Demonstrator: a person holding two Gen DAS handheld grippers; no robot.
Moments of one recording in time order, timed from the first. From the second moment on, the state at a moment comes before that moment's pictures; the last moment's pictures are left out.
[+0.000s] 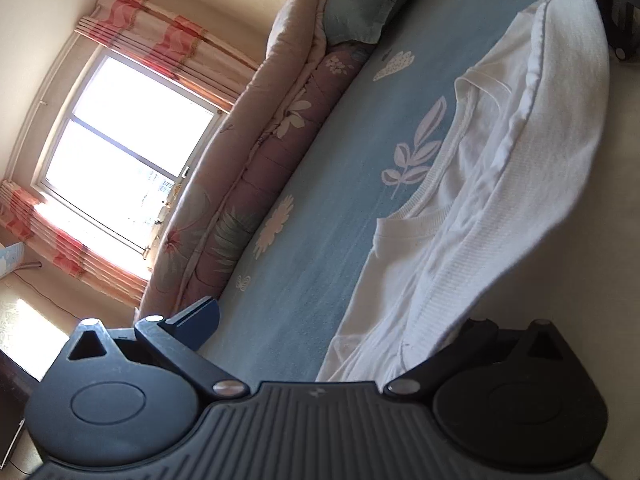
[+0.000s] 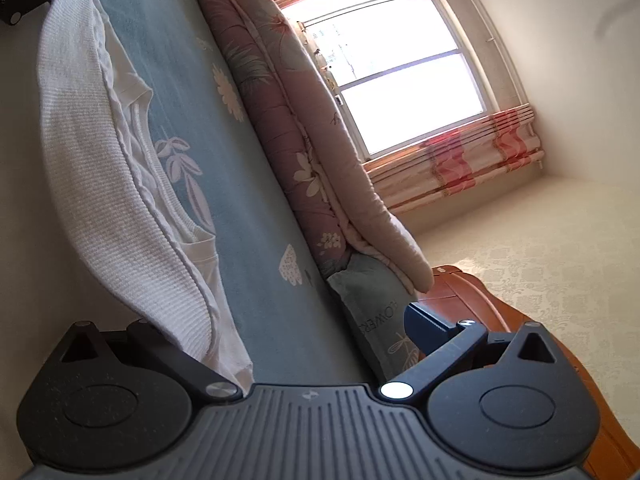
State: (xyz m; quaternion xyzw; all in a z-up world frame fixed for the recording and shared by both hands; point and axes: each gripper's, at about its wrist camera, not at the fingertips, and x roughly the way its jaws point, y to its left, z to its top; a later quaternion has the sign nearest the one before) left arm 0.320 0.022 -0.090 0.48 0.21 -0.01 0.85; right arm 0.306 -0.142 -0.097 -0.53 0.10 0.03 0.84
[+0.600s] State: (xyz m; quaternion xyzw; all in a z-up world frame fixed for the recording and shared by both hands) left arm 0.251 0.066 -0.071 0.38 0.28 -0.10 0.87; right arm 0.250 -0.188 -0.073 -0.42 0.22 0.18 0.86
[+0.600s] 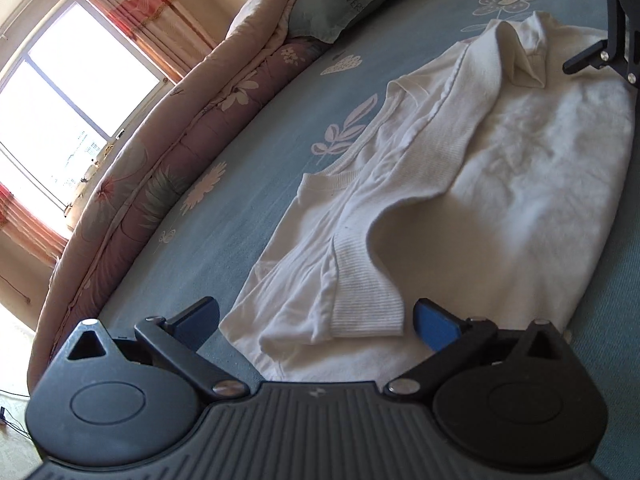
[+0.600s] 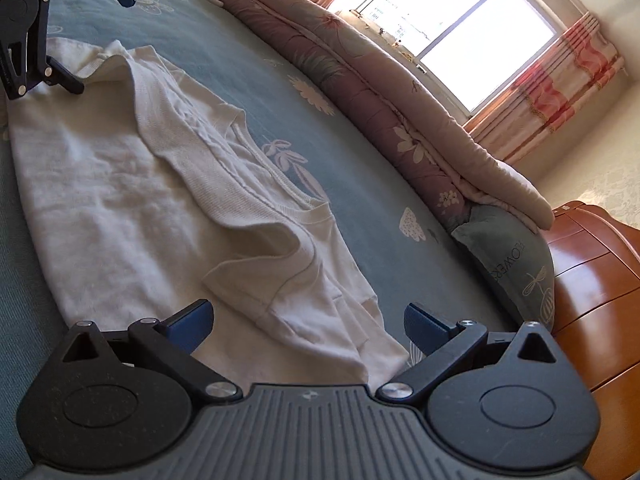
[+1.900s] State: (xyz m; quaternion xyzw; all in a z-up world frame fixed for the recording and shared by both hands) left arm 0.326 0.129 -0.072 0.00 0.40 -0.22 0.89; right arm 0.364 -0.246 -0.078 -0.03 0.36 0.28 0.89
